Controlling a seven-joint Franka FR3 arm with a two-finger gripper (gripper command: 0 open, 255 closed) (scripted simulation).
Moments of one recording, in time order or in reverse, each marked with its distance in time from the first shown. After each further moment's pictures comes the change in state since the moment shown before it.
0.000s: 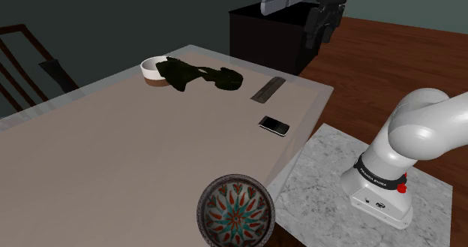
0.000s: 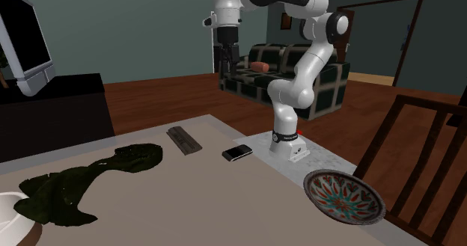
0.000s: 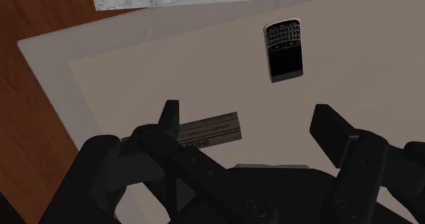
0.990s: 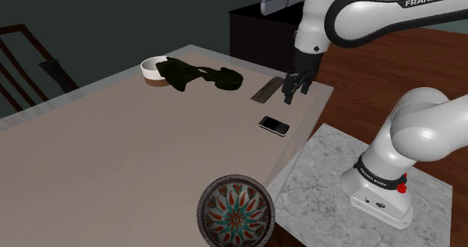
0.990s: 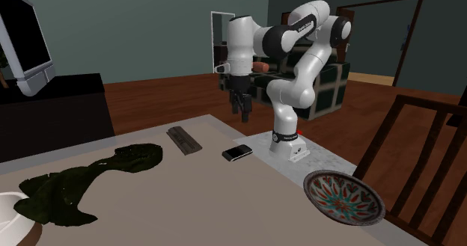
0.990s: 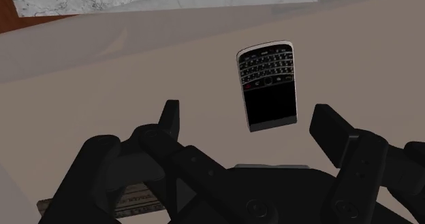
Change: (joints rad) arm 0.074 -0.044 0.156 -0.419 0.101 0.396 0.122
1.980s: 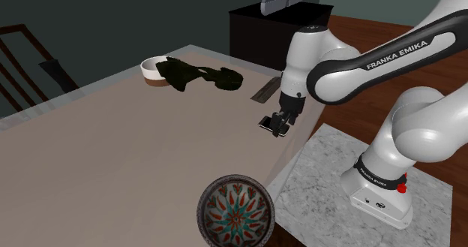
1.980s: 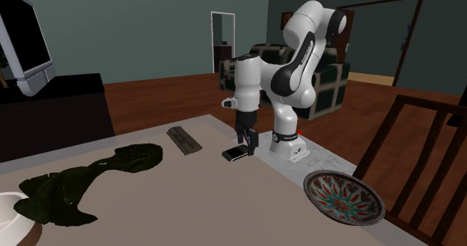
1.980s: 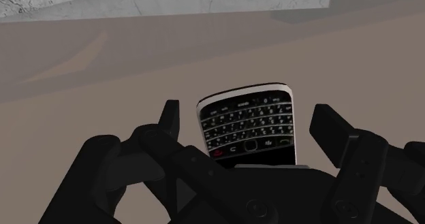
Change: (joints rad) arm 0.063 0.188 0.130 -0.188 0.090 0.391 0.080
